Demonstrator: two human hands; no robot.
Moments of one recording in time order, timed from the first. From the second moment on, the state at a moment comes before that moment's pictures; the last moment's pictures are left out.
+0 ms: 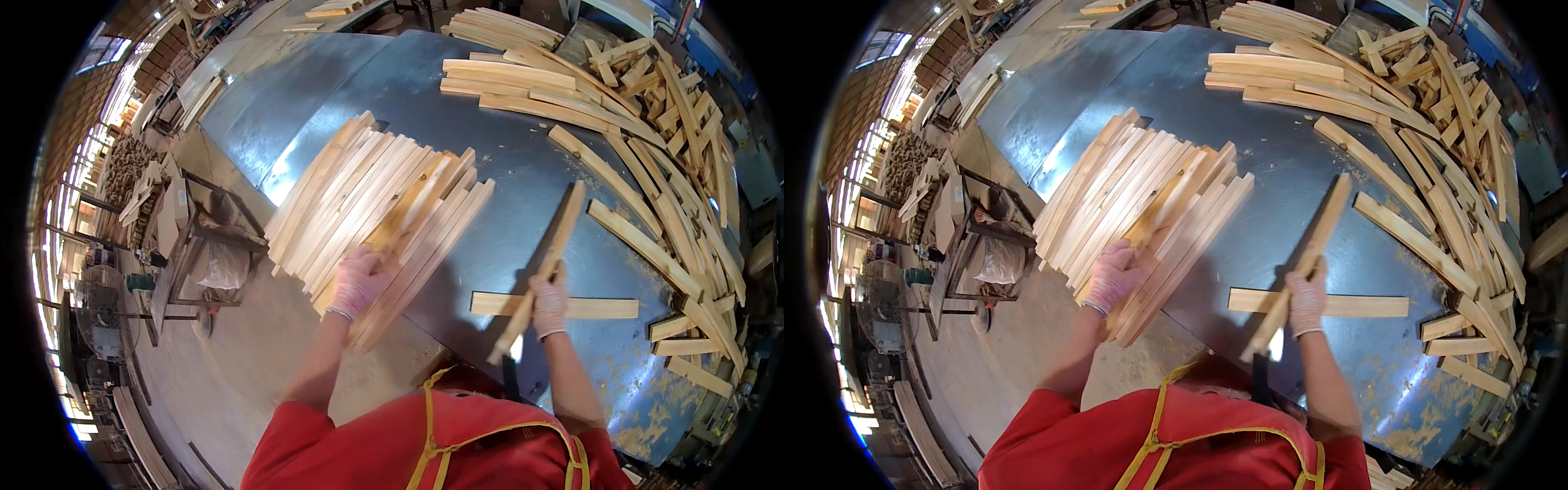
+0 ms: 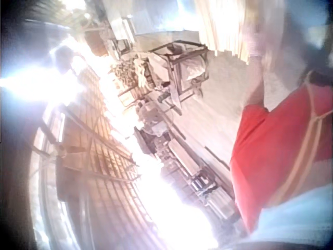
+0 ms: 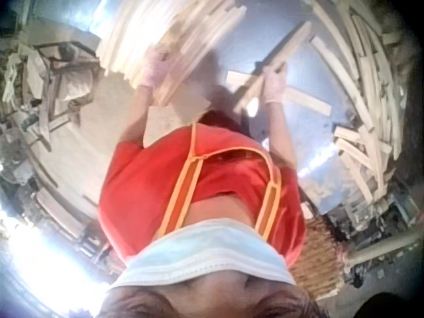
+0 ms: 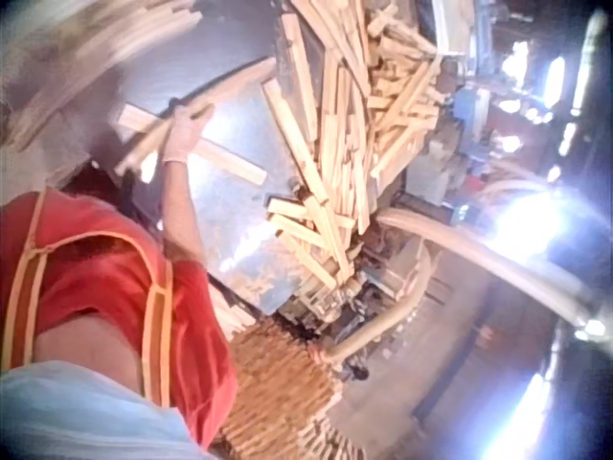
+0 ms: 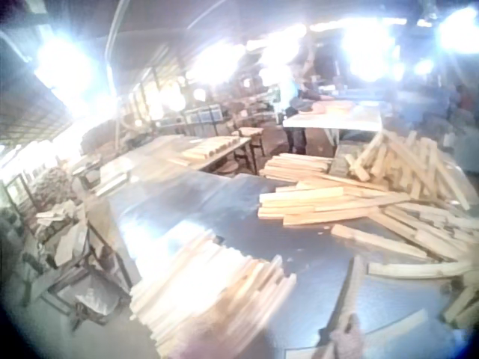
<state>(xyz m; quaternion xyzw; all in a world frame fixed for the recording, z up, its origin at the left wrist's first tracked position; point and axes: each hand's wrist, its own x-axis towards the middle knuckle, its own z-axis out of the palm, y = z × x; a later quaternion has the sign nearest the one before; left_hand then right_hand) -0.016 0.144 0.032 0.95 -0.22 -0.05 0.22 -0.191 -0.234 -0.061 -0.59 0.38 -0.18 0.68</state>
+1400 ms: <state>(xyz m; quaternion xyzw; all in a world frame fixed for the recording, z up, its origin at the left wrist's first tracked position) -0.136 0.001 -0.007 0.89 -0.21 -0.32 0.24 -0.239 -0.517 0.010 -0.74 0.33 0.10 0.58</state>
